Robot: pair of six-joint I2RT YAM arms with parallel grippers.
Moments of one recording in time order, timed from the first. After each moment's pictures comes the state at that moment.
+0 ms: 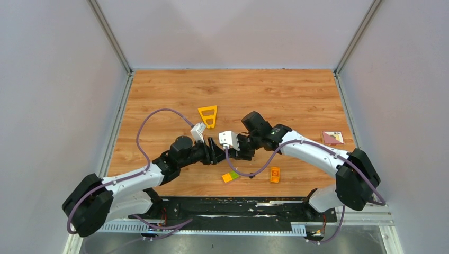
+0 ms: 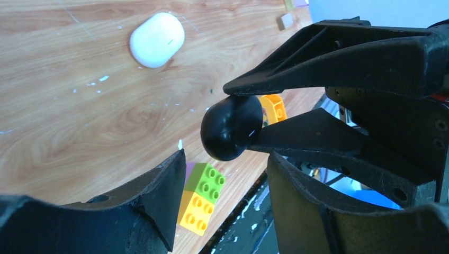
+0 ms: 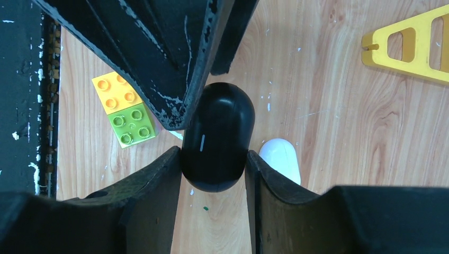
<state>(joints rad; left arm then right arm) -0.77 1.06 0.37 0.34 0.23 -0.83 0.80 1.44 1.01 -0.49 -0.47 -0.79</state>
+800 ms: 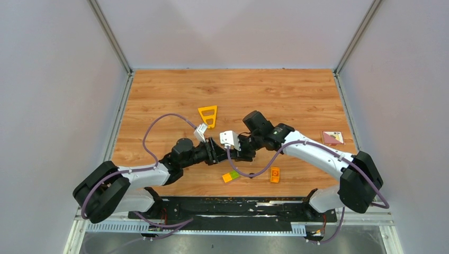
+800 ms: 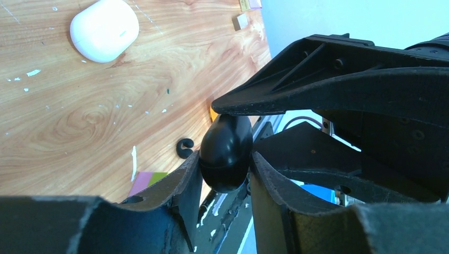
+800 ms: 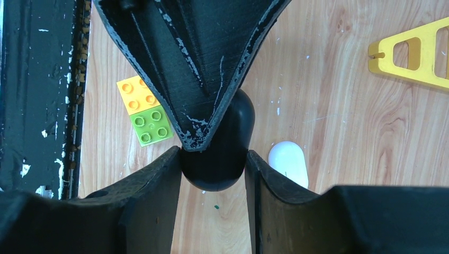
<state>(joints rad) -0.77 1.23 0.30 0.71 0.34 -1.05 0.81 1.41 1.02 -0.54 -0.51 -0.78</state>
